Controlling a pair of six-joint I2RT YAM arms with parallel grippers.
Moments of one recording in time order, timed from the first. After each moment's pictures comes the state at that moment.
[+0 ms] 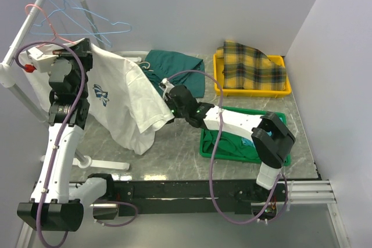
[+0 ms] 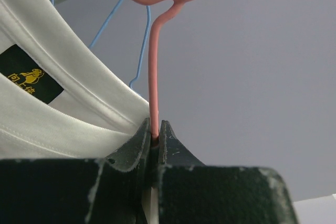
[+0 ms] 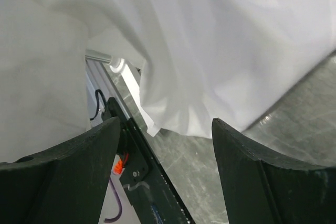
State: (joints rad) left arm -0.03 1.02 1.21 -0.04 -0.31 -1.21; right arm 0.90 1.76 1.23 0.07 -0.33 0.72
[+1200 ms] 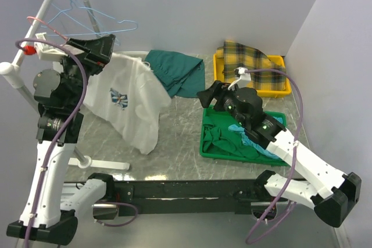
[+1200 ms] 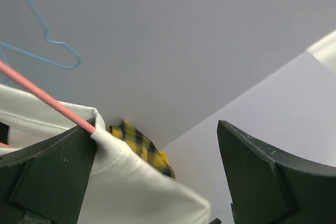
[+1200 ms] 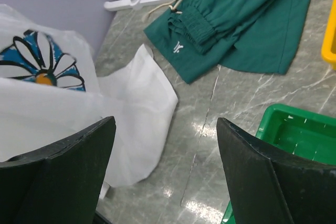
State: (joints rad) left arm -0.13 0.90 1.28 -0.10 0.03 -0.92; right arm 0.69 1.00 0.92 -0.13 0.17 0.62
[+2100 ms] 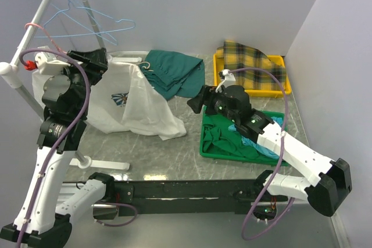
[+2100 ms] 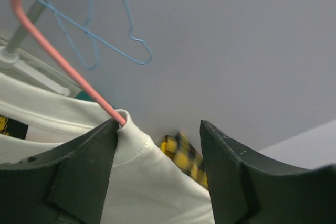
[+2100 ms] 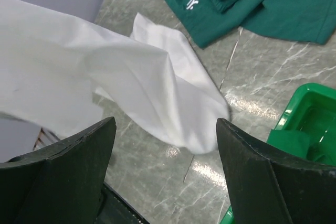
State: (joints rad) left arm -0.25 0.86 1.27 -0.27 -0.32 -0.81; right arm 0.68 1.12 0.92 -0.13 0.01 0.62
